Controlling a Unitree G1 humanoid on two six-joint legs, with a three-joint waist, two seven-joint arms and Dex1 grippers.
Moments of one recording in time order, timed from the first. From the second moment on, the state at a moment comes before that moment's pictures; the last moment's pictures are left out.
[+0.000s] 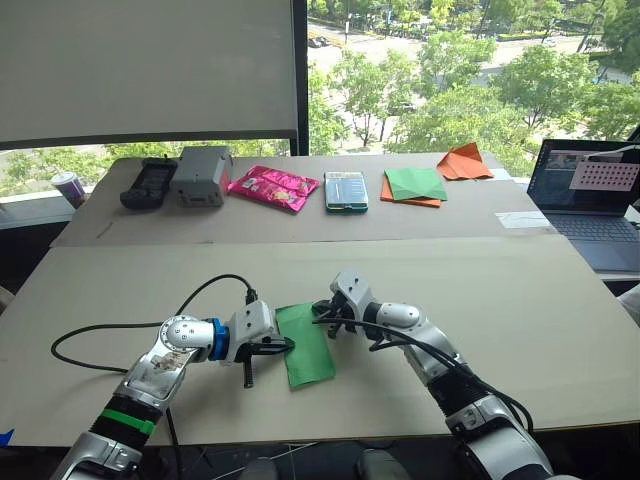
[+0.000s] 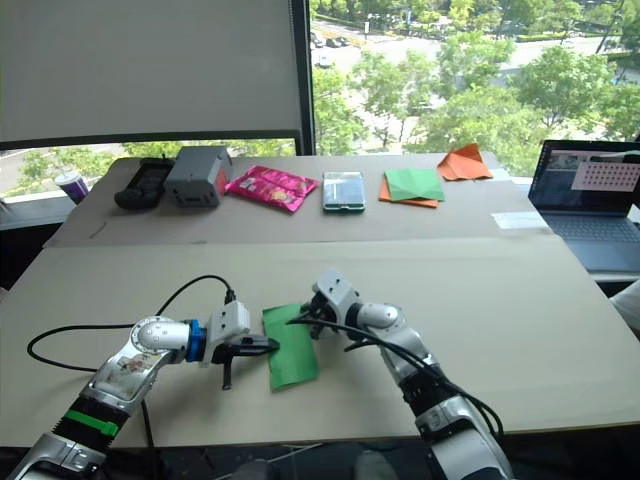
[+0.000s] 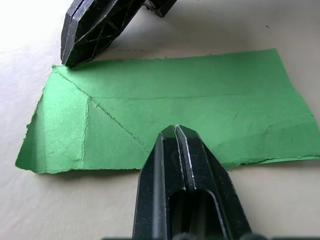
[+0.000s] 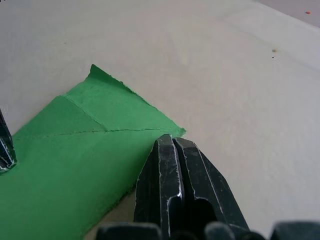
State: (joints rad) left arm -0.28 0.62 -0.25 0.09 -0.15 0.15 -1.11; right arm -0.48 -0.22 0.34 0.29 0.05 0.33 0.69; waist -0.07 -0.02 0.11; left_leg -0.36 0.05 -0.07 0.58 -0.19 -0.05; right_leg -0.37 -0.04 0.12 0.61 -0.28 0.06
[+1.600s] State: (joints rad) left arm -0.29 0.63 -0.26 0.12 -0.14 0.13 -1.11; right arm -0.34 -0.38 0.49 -0.12 -0.17 0.42 0.79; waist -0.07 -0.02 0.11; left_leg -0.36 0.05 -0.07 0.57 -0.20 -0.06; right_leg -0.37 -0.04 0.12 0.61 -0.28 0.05
